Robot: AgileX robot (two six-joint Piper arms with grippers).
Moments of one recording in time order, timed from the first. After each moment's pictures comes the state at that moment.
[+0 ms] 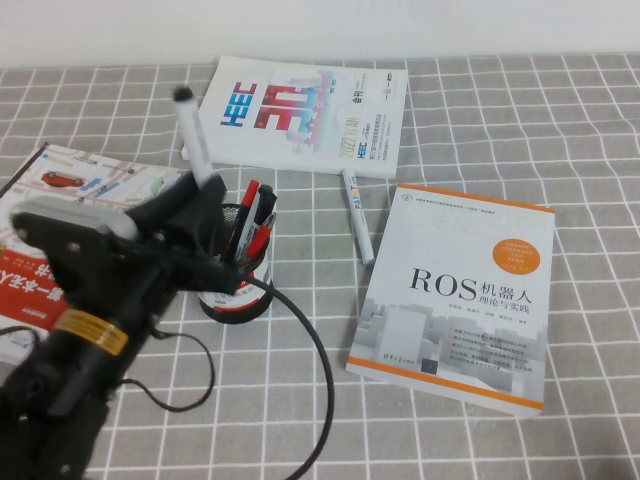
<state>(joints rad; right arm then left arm) 0.05 -0.02 0.03 0.14 0.41 0.03 -0.50 1.51 -0.41 0.00 -1.15 -0.12</state>
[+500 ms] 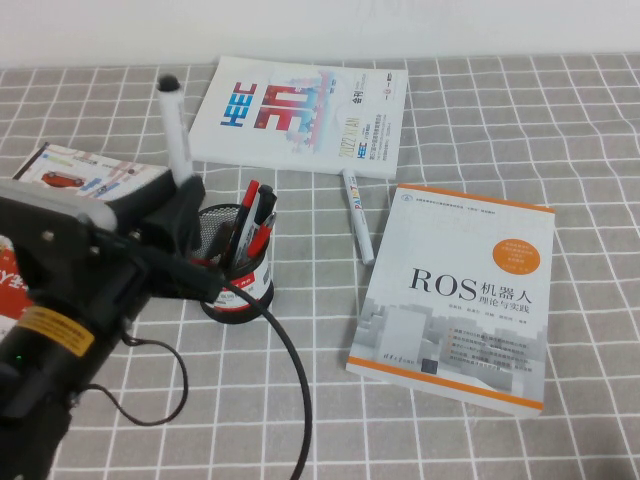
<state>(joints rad) 0.05 -0.02 0.03 0.14 0.41 0.03 -0.50 1.27 -0.41 -0.02 -0.81 -0.02</state>
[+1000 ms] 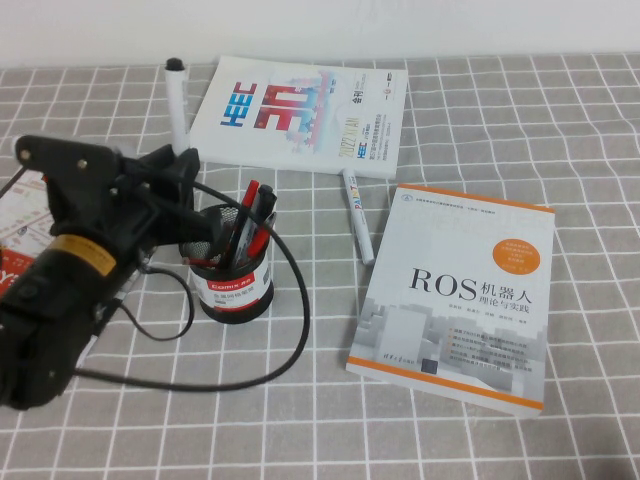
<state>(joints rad) 0.05 -0.02 0.03 0.14 0.41 0.03 -0.37 1.49 -0.61 0.06 -0.70 -0.07</state>
